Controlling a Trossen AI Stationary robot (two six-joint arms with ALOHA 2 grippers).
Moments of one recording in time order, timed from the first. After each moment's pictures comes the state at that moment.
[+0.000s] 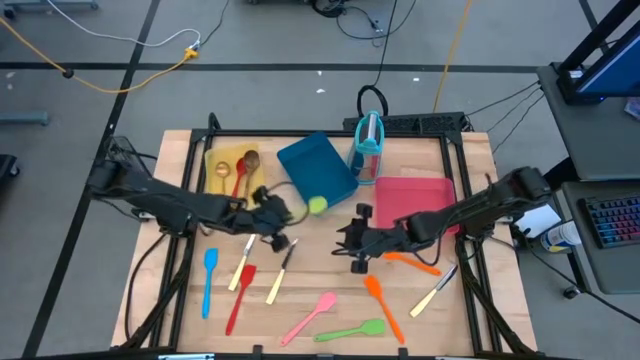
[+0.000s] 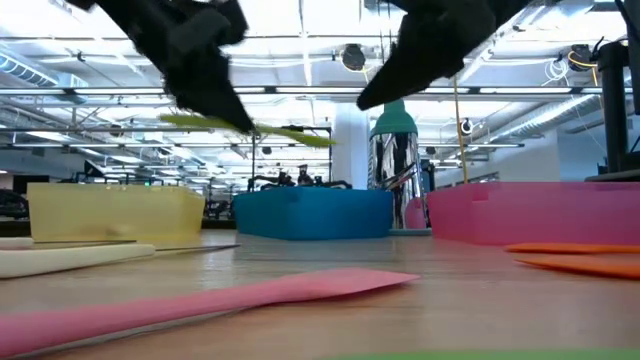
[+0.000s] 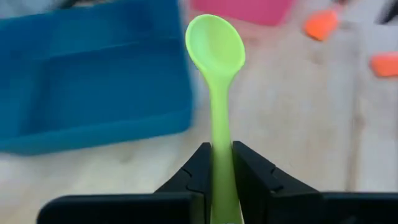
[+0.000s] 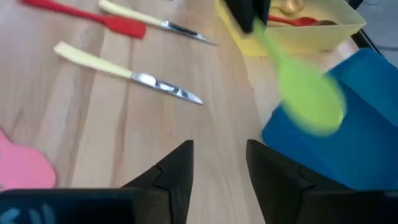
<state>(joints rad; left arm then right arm) -0.20 1.37 0.85 -0.31 -0.44 -0.41 0.31 1.54 0.96 -0.10 0.42 0.12</state>
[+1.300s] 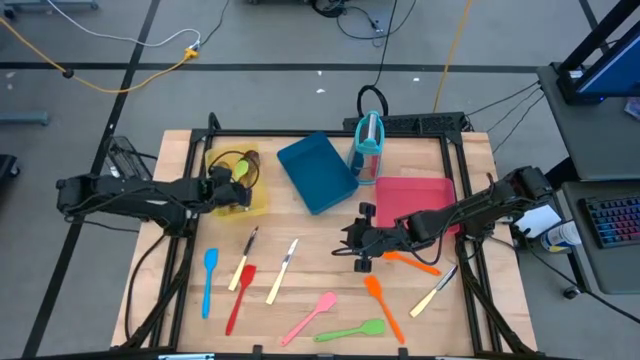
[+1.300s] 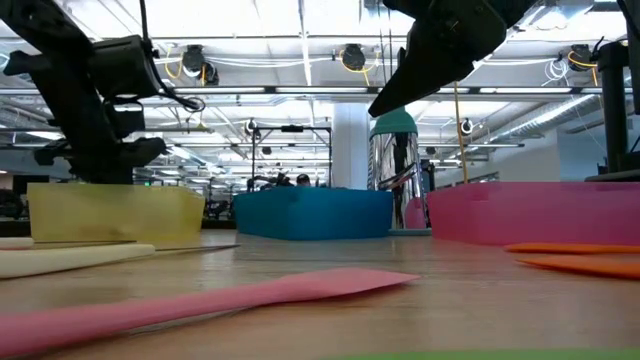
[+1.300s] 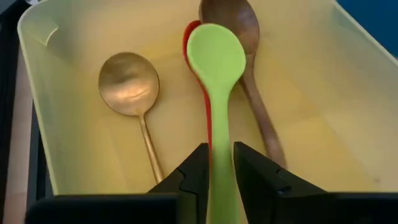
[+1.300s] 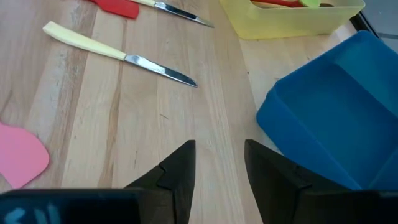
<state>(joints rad) 0.20 0.99 0.42 -0.65 -0.61 -1.01 0.30 1.52 0.96 -0.18 0.42 0.14</state>
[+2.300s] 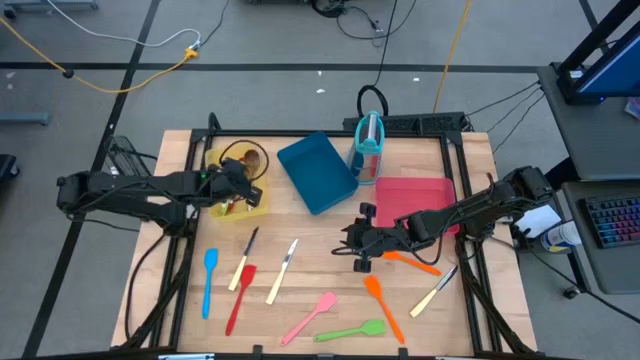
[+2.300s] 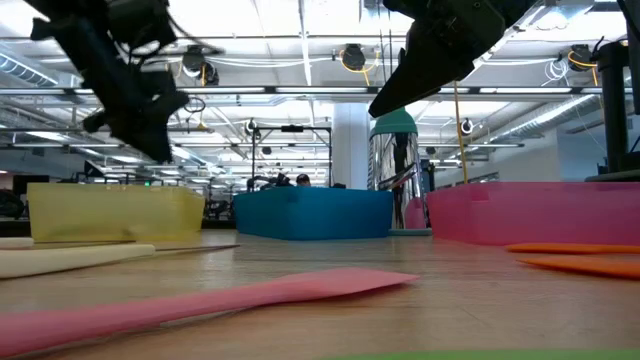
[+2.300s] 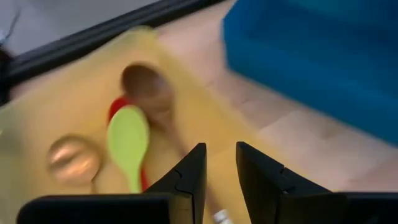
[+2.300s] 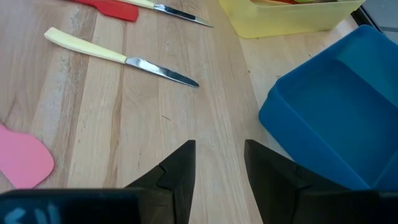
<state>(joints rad) 0.16 0.98 0.60 -0.61 -0.56 -0.73 0.30 1.52 0.96 -0.18 0.42 0.17</state>
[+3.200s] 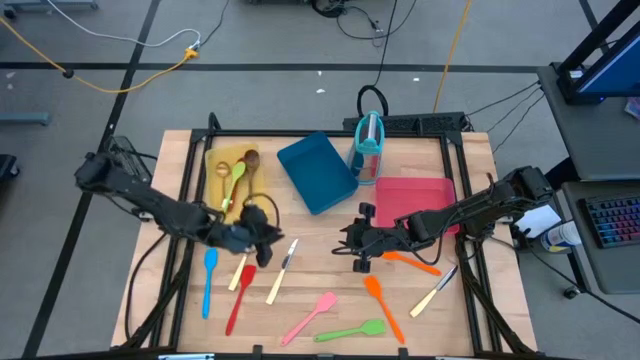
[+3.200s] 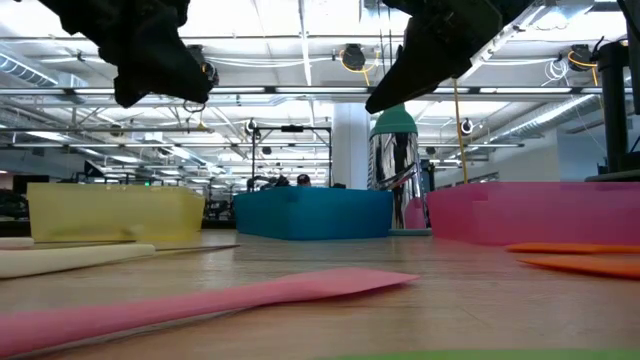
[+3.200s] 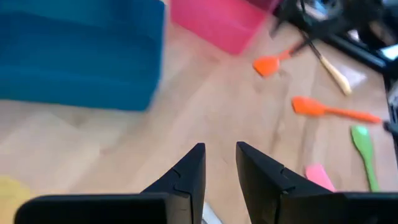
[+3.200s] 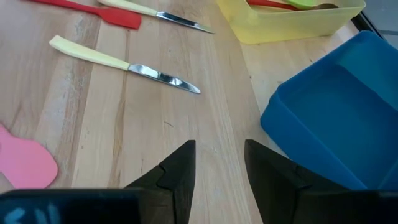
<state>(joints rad) -0.39 1.15 0.68 -0.20 -0.50 -0.76 0.30 1.52 0.96 -0.16 0.41 0.17</state>
